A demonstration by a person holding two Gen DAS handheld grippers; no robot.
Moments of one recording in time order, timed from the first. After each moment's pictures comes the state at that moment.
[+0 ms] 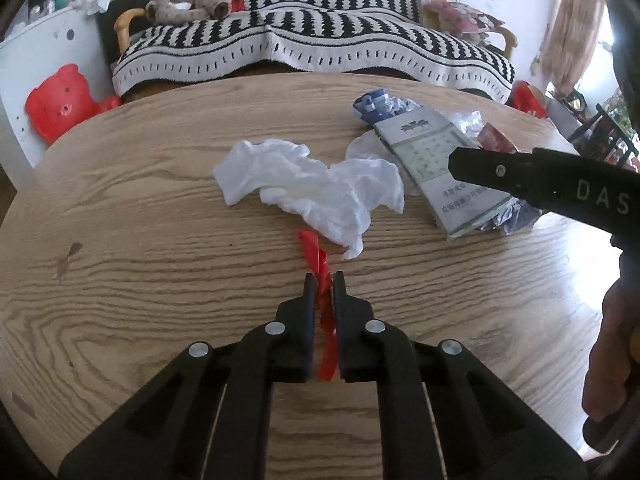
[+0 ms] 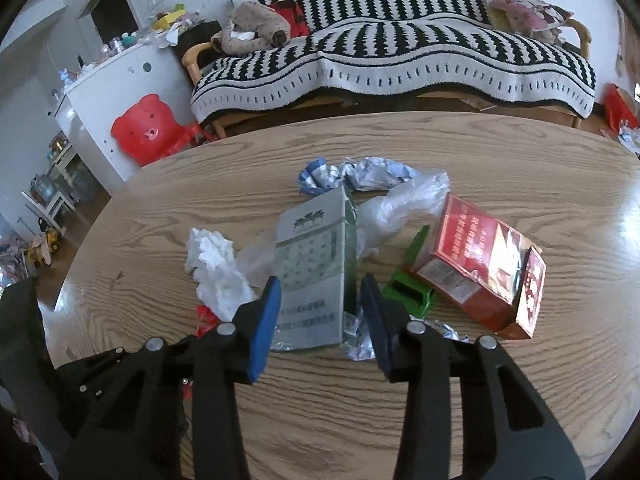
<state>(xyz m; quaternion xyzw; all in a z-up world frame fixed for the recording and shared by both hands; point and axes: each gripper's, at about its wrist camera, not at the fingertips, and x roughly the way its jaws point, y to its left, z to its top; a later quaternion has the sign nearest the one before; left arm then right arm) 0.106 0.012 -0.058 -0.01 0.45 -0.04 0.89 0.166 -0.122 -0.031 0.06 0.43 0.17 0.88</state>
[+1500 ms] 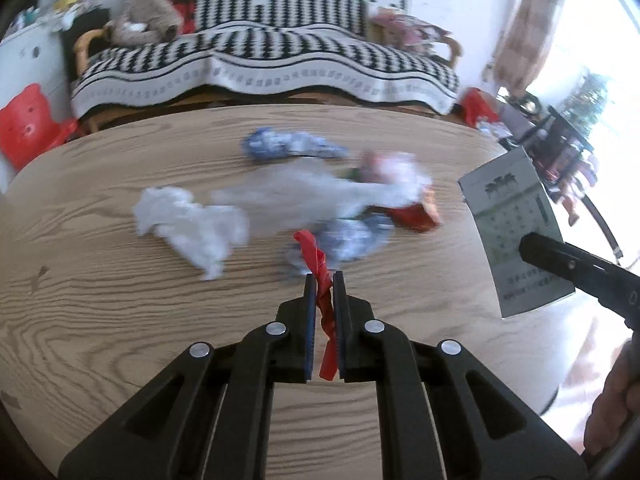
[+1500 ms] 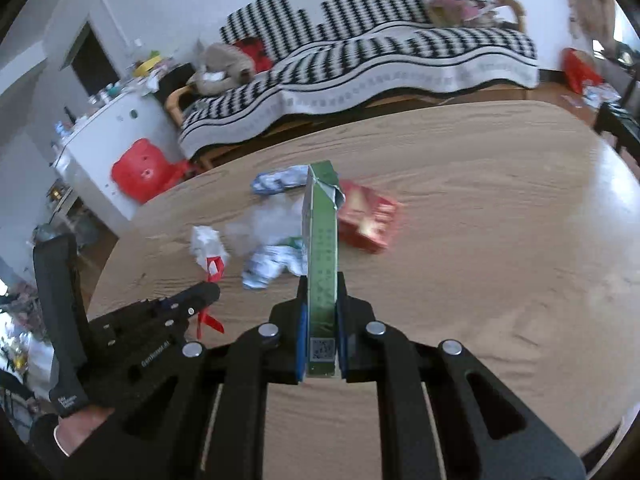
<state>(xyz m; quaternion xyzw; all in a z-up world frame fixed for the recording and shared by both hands) 0.073 -0.068 -0.012 -0.02 0.42 -0.14 0.90 0.055 -0.253 0.018 0.13 0.41 0.12 0.89</state>
